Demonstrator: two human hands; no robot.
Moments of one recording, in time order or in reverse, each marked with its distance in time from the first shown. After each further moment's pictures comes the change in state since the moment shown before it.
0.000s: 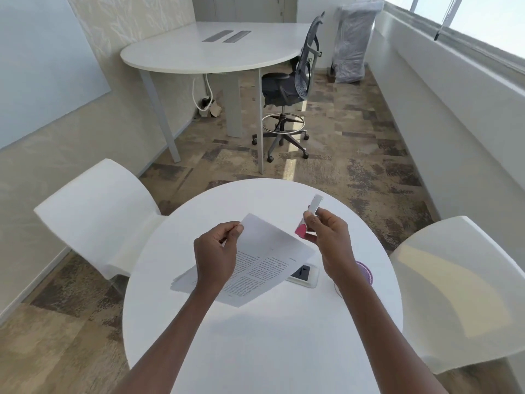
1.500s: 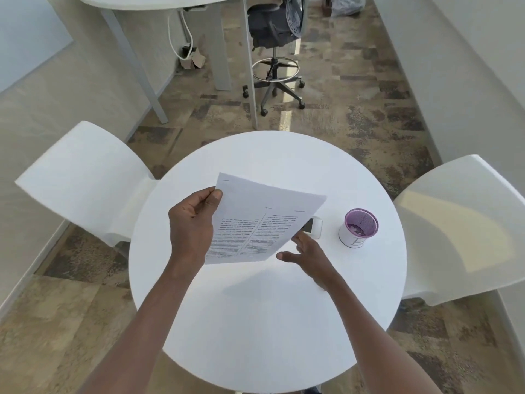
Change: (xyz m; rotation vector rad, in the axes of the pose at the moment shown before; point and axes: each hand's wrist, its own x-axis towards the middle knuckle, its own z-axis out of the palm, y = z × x) left_hand -0.015 -0.016 -0.033 -0.277 -0.112 -0.348; right_hand -0.055 0.178 -0.015 -0.219 -0.330 0.245
